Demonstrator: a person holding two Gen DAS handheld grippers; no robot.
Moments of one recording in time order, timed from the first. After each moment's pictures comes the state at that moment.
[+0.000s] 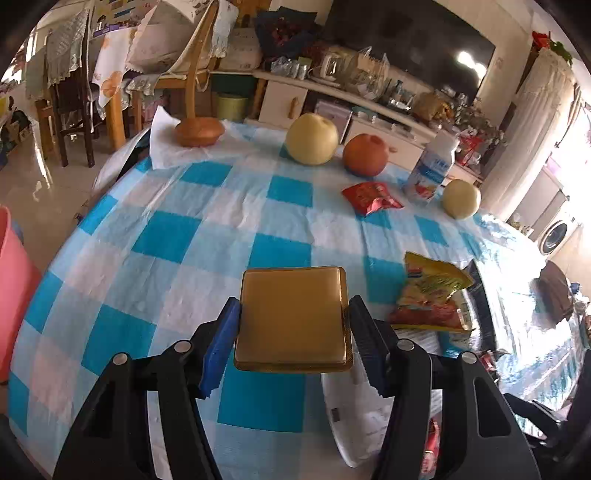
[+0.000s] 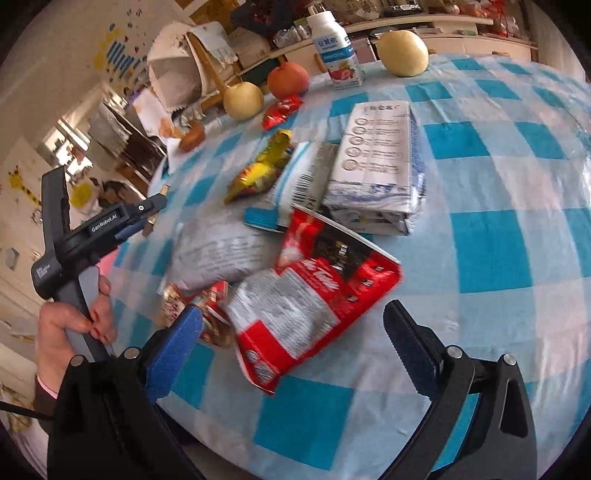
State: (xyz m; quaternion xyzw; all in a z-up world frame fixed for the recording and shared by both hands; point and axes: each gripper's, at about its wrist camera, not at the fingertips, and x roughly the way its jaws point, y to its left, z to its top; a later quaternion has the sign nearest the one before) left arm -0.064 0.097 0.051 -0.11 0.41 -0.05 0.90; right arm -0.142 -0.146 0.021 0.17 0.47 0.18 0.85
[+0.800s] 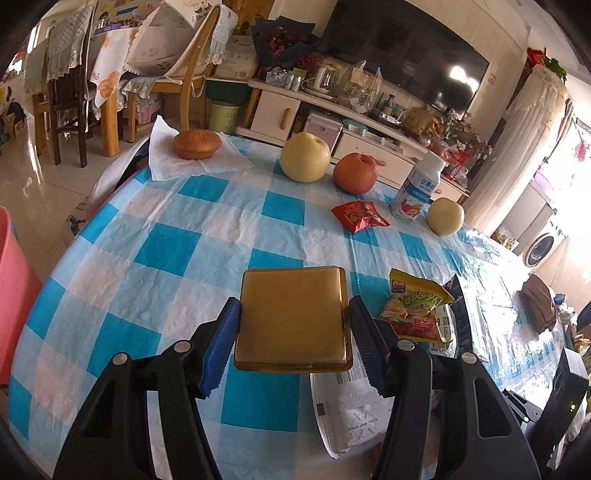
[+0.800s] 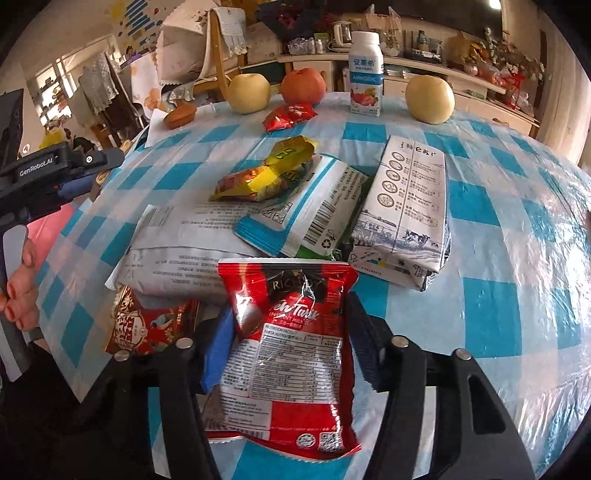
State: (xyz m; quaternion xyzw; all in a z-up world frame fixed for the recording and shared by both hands) left arm -0.067 0.109 0.062 -0.14 0.39 -0.07 0.91; right arm -0.127 -0.105 0.016 0.01 0.45 0.13 0.89
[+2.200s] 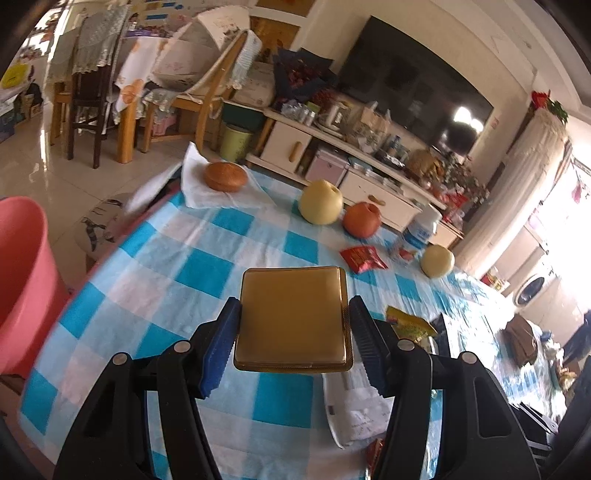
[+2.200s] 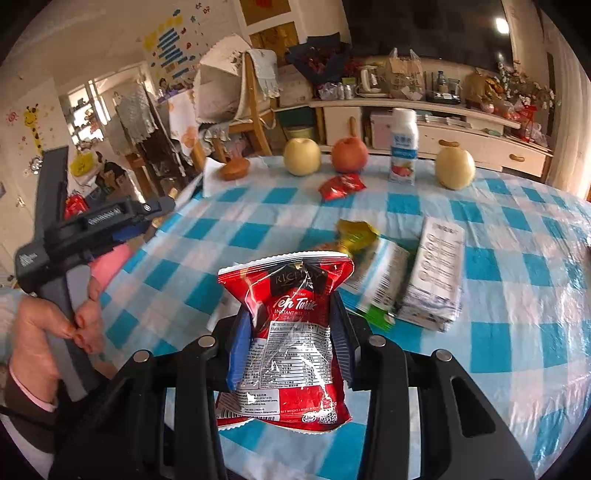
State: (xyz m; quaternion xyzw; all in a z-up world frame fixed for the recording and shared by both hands) left arm -0.091 0.155 0.093 -0.19 0.34 -0.05 0.92; right arm -0.156 -0.063 0.100 0.04 0.37 0.19 0.91
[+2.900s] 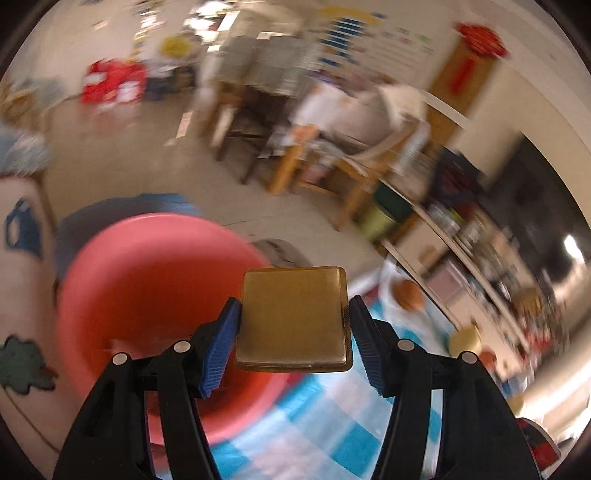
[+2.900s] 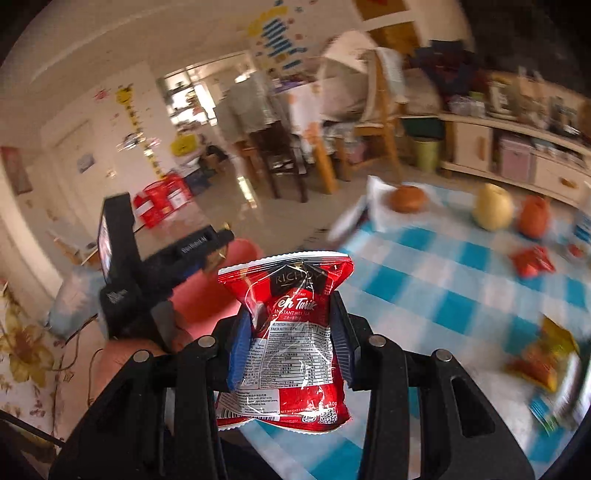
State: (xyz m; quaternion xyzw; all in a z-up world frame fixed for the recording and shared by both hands) left arm -0.139 0.354 0.101 -0.33 0.24 0.25 0.88; right arm -0.112 0.160 0.152 0.03 0.35 0.41 0.84
